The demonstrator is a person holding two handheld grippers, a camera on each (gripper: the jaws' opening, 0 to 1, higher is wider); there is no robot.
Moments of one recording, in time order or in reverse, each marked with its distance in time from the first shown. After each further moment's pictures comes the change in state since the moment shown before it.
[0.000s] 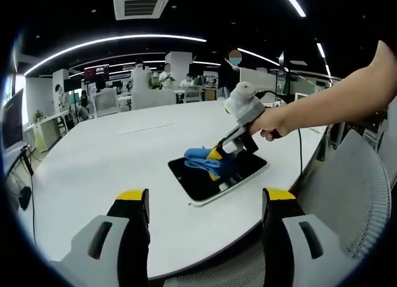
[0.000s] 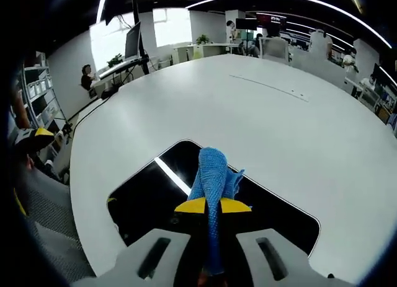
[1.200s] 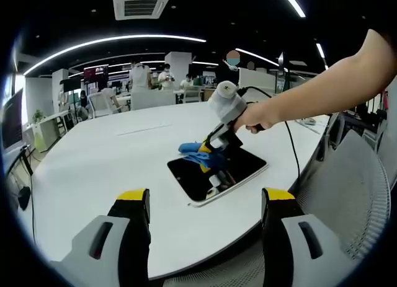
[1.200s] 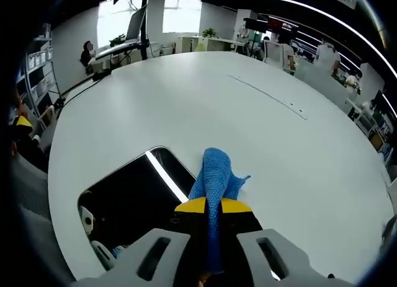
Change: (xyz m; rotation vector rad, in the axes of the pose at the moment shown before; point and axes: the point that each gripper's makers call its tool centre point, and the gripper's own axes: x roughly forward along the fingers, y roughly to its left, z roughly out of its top) left arm 0.000 -0.002 0.000 -0.001 -0.001 -0.007; right arm 0.014 -0.019 0.018 -0.220 0.069 -0.085
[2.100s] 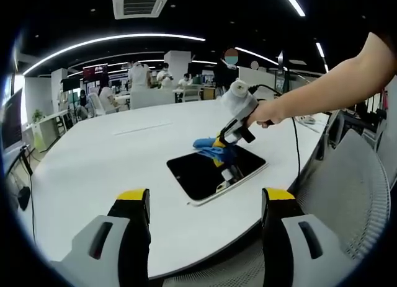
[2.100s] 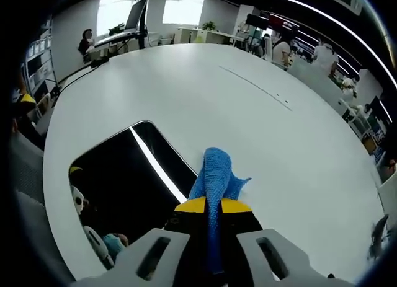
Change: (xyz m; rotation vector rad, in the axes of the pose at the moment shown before) left arm 0.001 0.000 0.000 0.001 0.007 -0.003; right arm -0.024 -0.030 -0.032 0.017 0.031 -0.046
